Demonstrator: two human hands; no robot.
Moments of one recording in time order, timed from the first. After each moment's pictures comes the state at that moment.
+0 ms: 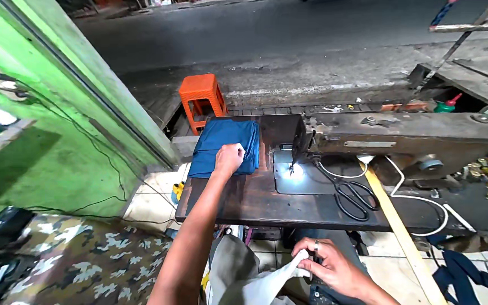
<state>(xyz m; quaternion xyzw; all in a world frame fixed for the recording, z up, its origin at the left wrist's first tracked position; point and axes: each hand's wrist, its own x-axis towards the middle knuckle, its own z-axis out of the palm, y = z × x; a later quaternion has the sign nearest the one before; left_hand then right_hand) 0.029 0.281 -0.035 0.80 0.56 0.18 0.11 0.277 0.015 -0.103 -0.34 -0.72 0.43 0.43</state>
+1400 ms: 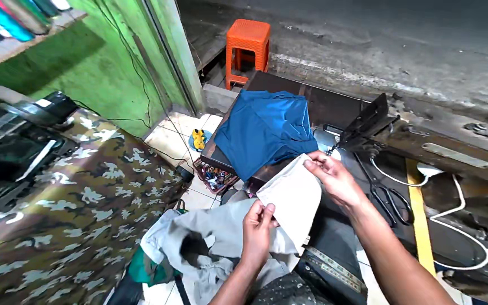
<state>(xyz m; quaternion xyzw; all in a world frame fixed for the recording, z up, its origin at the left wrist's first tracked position) 0.064 -0.001 -0.097 0.24 0.51 0.63 0.54 0.235 0.141 -0.045 -0.45 -0.62 0.53 0.37</state>
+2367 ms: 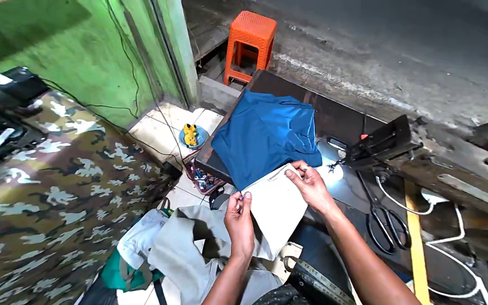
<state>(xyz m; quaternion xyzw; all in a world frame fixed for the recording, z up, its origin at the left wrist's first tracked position) 0.044 0.056 -0.135 0.13 0.62 0.65 0.42 0.202 0.177 -0.097 -0.45 -0.65 0.50 0.36</state>
